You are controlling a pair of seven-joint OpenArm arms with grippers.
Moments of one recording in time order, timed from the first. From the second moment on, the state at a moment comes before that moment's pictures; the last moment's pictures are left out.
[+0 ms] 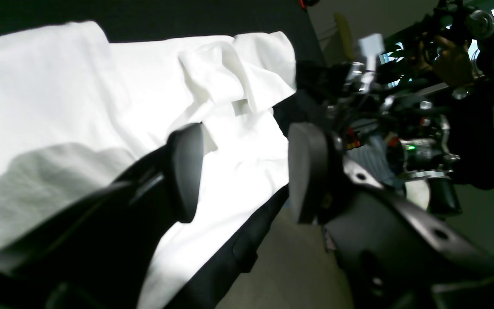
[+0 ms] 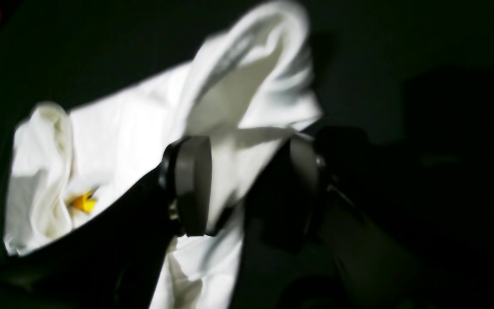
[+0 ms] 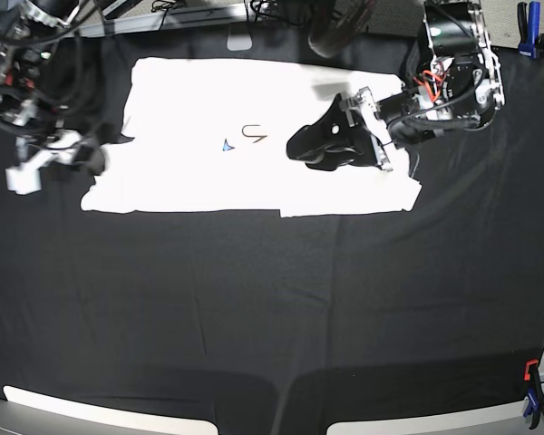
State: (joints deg) left arm 12.4 4.0 -11.7 102.4 -66.5 -36.5 75.9; right arm -7.3 12.9 41.7 84.6 47.0 39.4 -64.7
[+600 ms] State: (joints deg) left arm 12.4 4.0 -11.7 102.4 -66.3 -36.5 76.0; right arm -5.2 8.5 31.3 77.9 47.0 39.5 -62.4
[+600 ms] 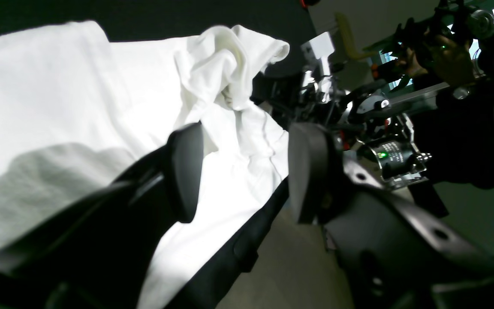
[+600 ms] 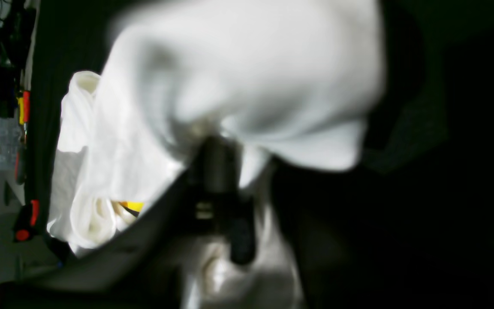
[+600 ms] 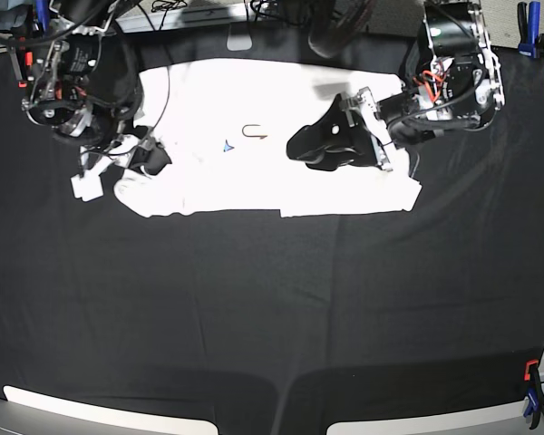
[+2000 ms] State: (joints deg) left arm 12.4 4.0 -11.7 102.4 -66.3 -36.5 76.0; right arm 9.3 -3.3 21.4 87.7 32.7 37.8 -69.1
